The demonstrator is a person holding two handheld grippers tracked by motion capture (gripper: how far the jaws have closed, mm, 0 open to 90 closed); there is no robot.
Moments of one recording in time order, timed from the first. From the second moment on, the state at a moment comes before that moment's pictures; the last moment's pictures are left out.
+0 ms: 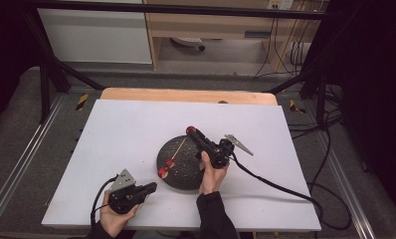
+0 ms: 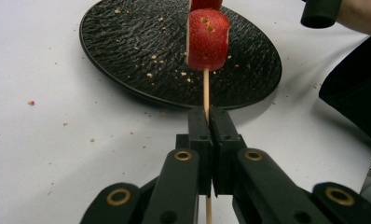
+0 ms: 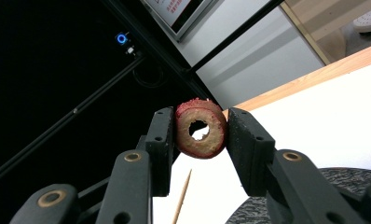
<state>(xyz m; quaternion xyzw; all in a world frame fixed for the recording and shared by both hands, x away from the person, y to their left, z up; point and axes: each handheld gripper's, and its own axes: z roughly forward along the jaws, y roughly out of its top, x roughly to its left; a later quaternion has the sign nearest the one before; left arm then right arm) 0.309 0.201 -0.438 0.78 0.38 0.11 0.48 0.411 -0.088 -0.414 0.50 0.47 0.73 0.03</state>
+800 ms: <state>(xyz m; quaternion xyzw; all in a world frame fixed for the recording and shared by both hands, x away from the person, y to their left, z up) 0.310 0.194 -0.439 0.77 0.39 0.11 0.49 0.407 -0.081 -0.424 0.50 0.47 0.73 0.02</state>
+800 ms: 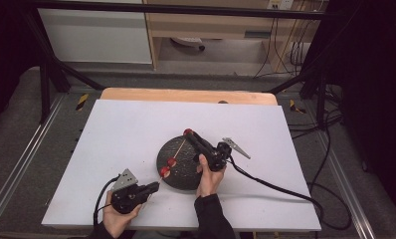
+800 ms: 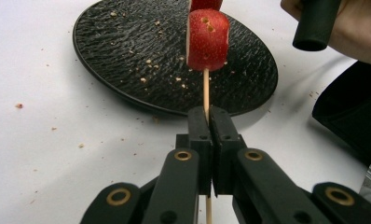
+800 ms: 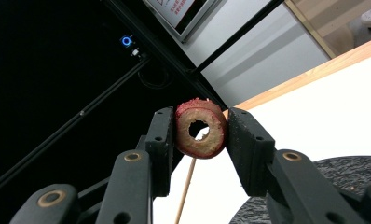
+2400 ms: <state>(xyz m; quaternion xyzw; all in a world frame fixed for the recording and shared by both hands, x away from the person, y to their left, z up) 0.326 0.173 -0.439 0.76 0.41 0.10 0.50 0.390 -0.071 -0.443 0.49 0.52 0.70 0.00</state>
